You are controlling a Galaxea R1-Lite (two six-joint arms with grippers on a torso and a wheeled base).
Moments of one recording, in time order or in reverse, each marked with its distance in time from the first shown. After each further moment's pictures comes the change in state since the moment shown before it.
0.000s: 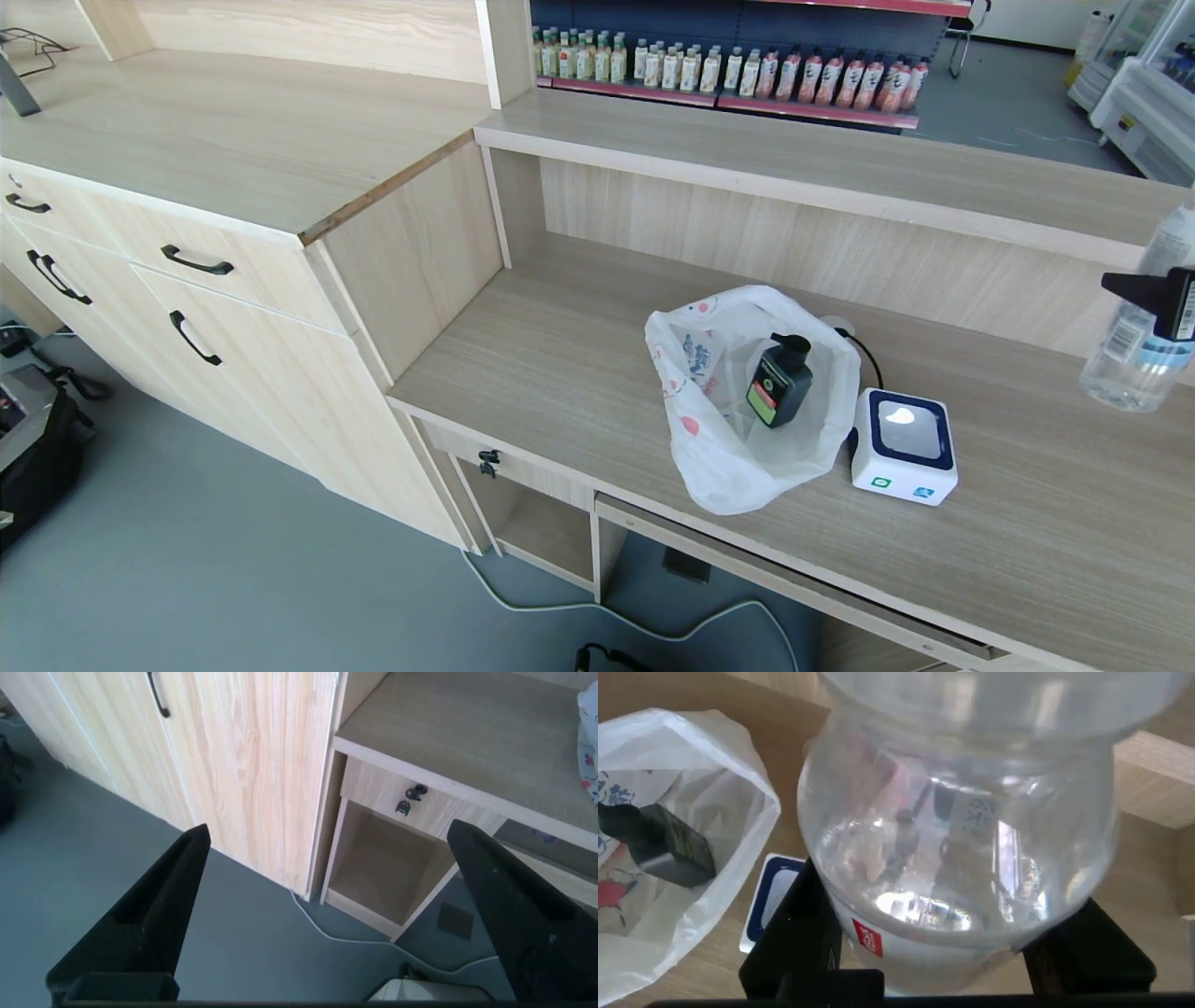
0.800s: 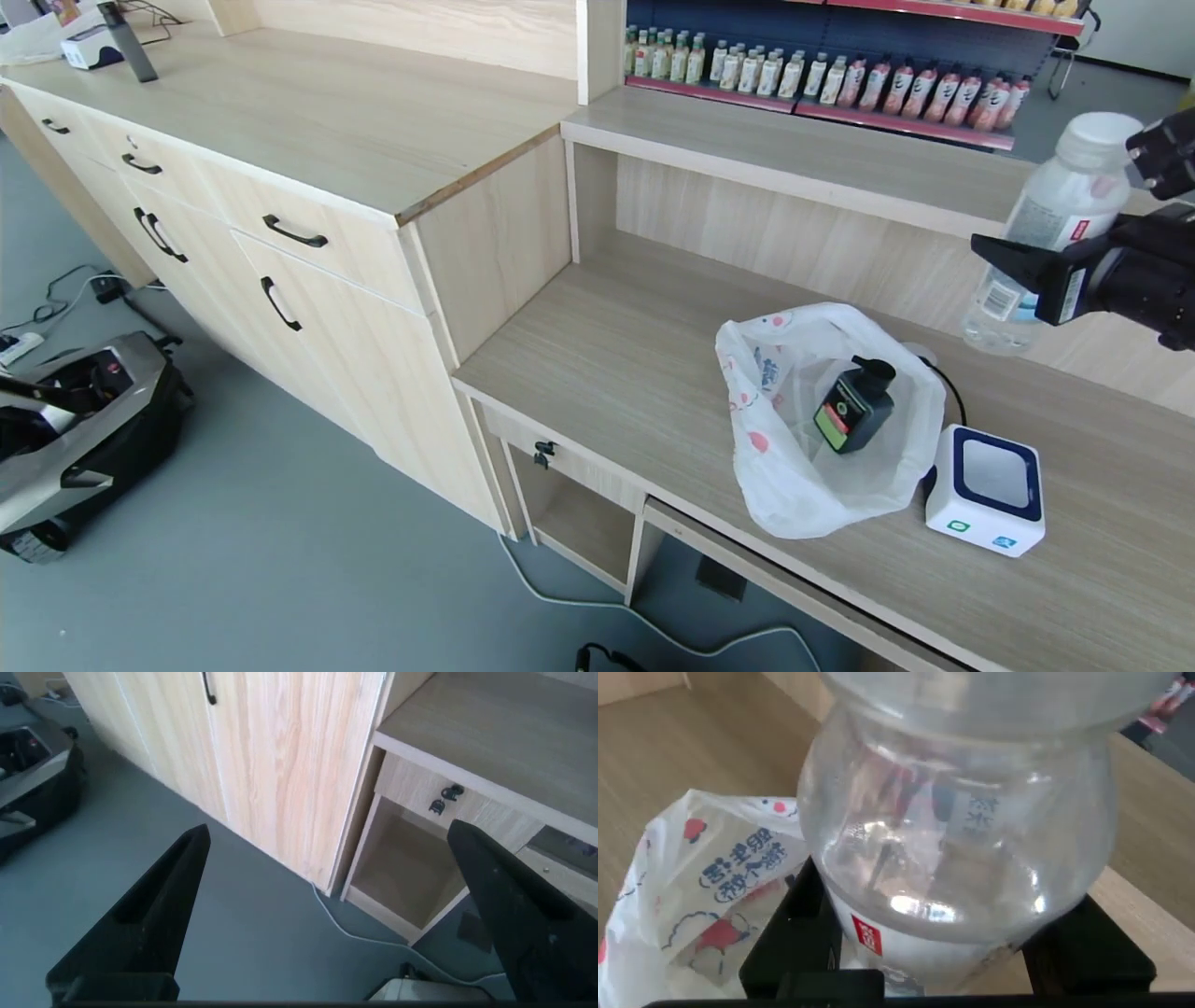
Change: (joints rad) left arm 0.000 0.000 0.000 0.000 0.000 0.000; right arm 0.276 0.039 0.079 -0.333 0.068 -0.184
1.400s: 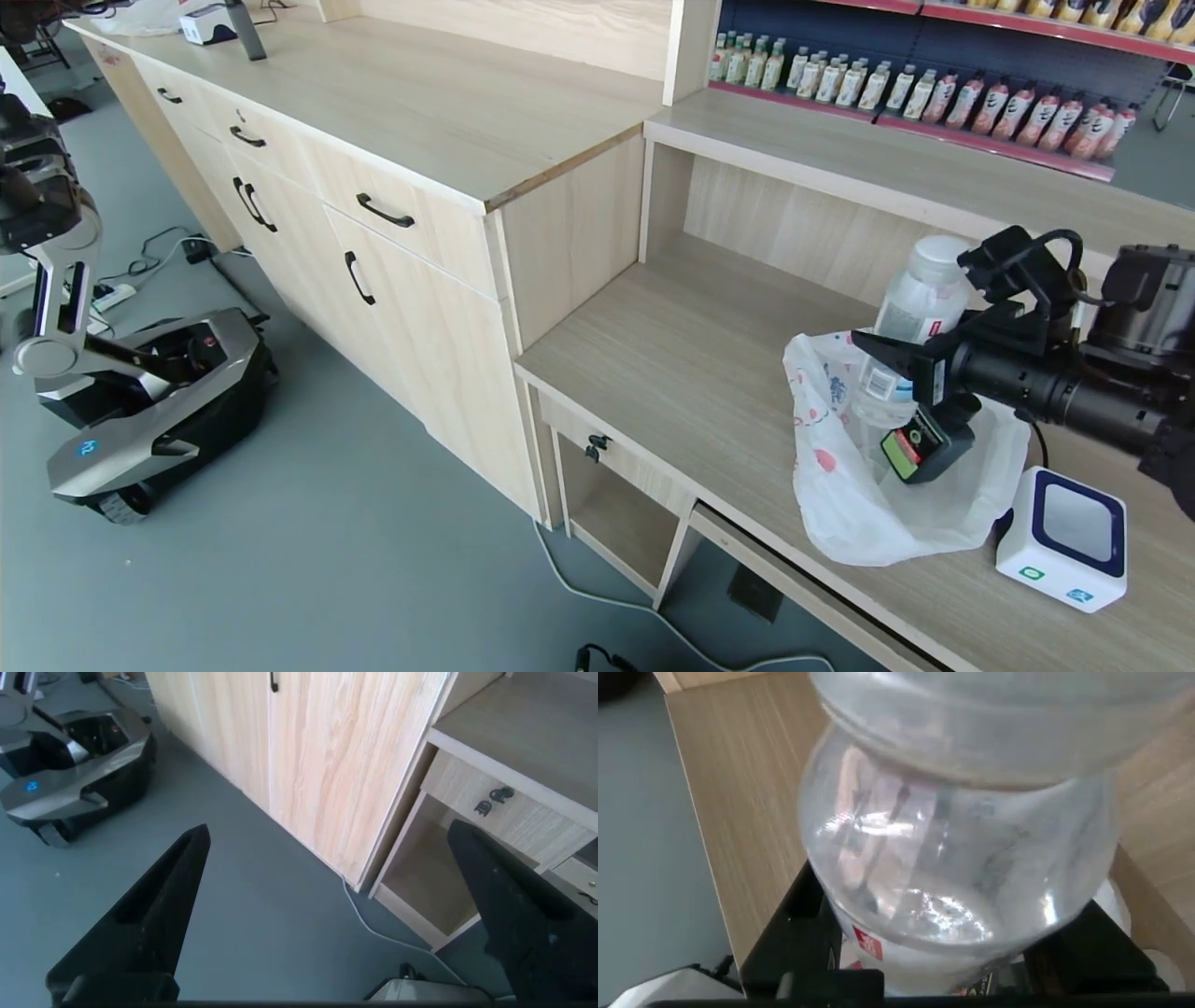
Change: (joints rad) left arm -0.001 0.000 0.000 0.000 0.000 0.000; right arm 0.114 0.208 0.130 -0.147 0.062 0.040
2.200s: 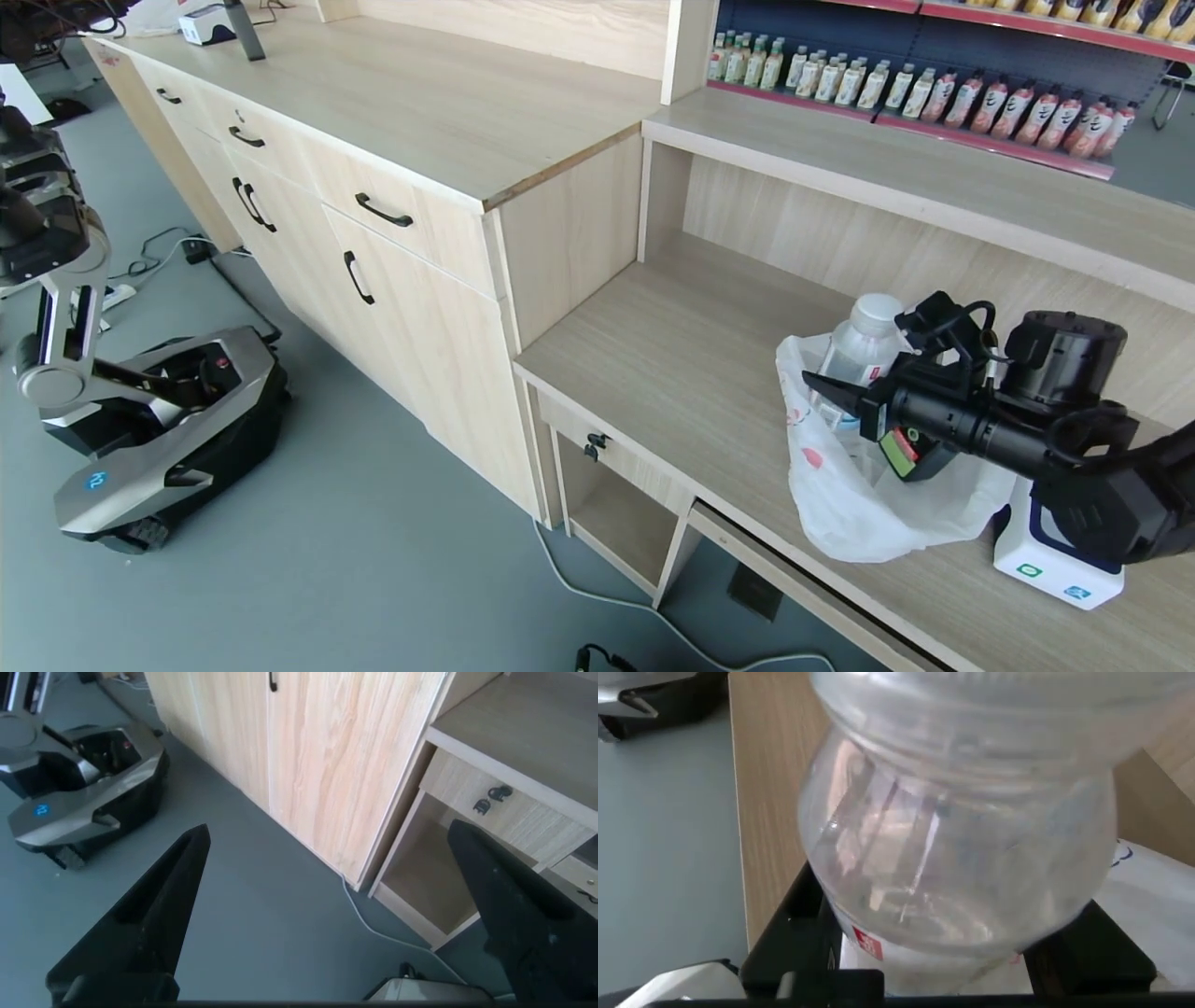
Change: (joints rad) left arm 0.001 0.000 0.000 0.000 0.000 0.000; right arm -0.008 0.266 0.051 -0.325 0.191 0.011
